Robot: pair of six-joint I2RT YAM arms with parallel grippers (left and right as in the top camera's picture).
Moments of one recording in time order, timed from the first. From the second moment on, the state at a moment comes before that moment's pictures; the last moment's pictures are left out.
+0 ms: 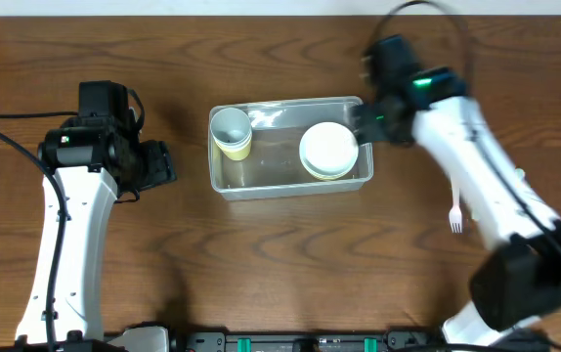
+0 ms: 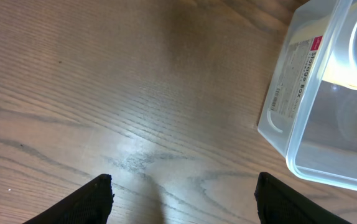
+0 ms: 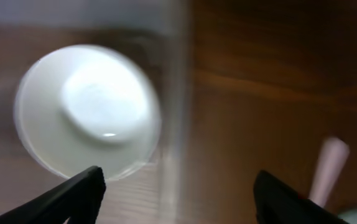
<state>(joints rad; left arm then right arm) 0.06 1.41 1.28 -1.18 0.00 -0.26 0.30 1.77 1.60 -1.11 0.09 0.28</state>
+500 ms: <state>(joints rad) 0.06 1.41 1.28 -1.18 0.00 -0.26 -0.08 1.67 1.30 -1.12 0.06 0.25</state>
